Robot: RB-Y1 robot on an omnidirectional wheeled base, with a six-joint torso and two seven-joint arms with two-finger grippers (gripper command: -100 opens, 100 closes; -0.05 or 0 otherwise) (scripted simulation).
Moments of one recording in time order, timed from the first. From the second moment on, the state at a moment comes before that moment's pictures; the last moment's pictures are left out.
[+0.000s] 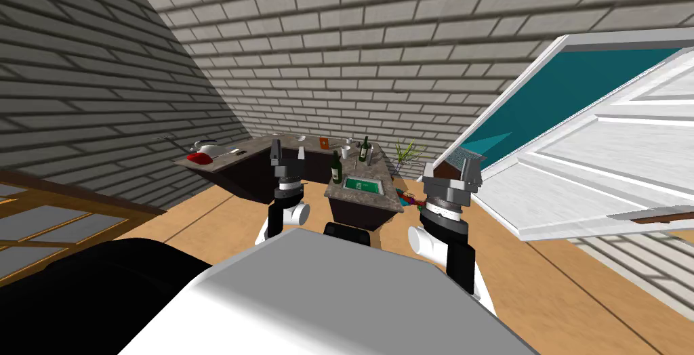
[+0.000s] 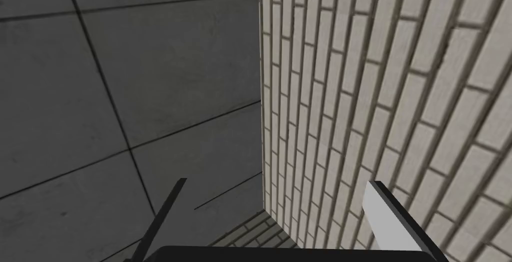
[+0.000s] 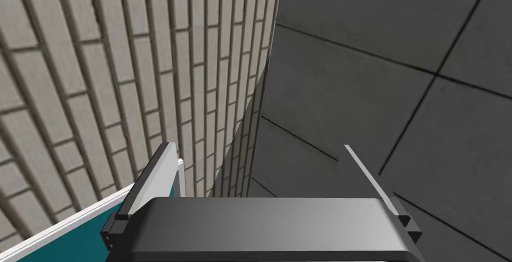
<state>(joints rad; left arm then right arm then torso) 0.49 -0.04 -0.04 -2.35 0.05 -0.57 0.04 0.46 -0.04 -0.05 -2.35 -0.01 -0.47 -0.09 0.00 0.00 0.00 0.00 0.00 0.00</state>
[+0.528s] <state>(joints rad) 0.49 -0.04 -0.04 -2.35 0.05 -0.57 0.04 0.42 -0.20 -0.01 -2.27 0.01 -0.49 -0.10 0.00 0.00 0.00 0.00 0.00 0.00</state>
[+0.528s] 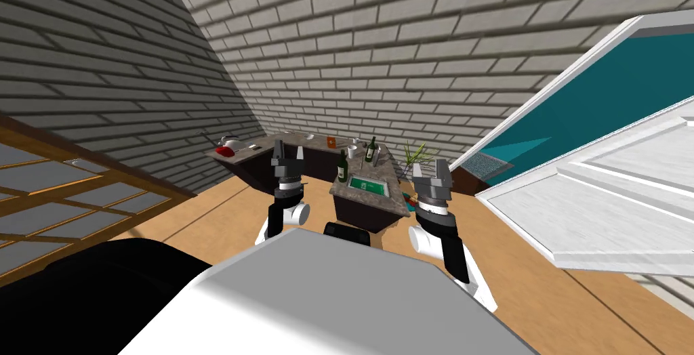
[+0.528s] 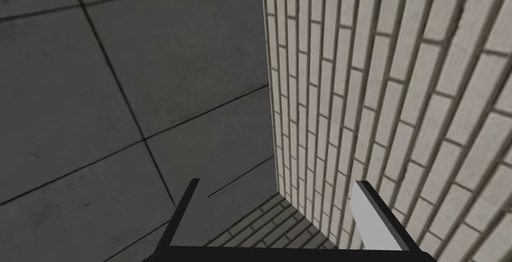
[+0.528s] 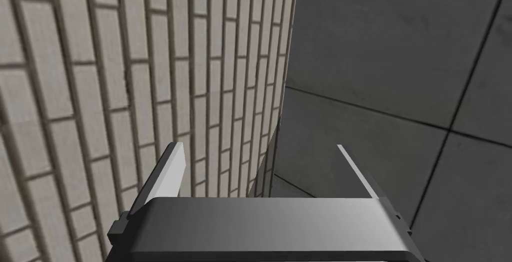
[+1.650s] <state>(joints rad) 0.49 -0.04 -0.04 -2.35 0.05 -0.57 0.04 0.33 -0.55 0.09 -2.04 0.09 -0.55 -0.13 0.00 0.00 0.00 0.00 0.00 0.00</state>
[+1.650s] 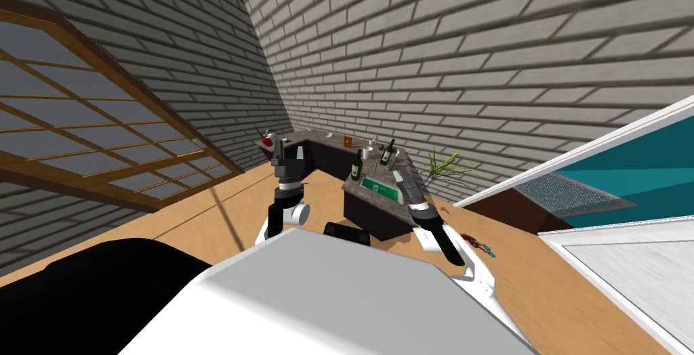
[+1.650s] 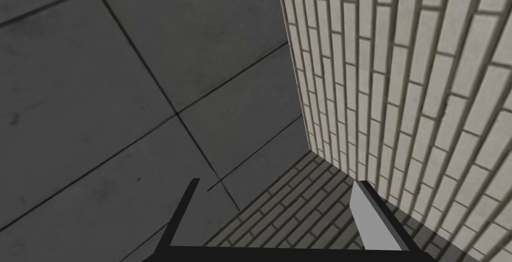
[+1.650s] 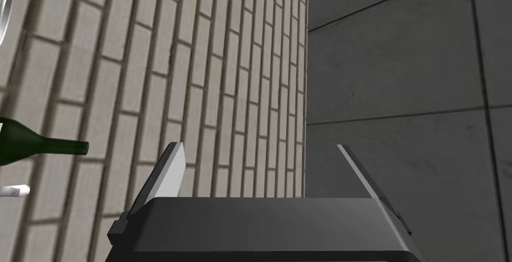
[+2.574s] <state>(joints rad) 0.49 -0.04 -0.04 -2.35 0.05 -0.57 0.04 0.26 -0.84 0.19 -1.87 0.15 -0.61 -0.15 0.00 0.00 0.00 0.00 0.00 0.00</state>
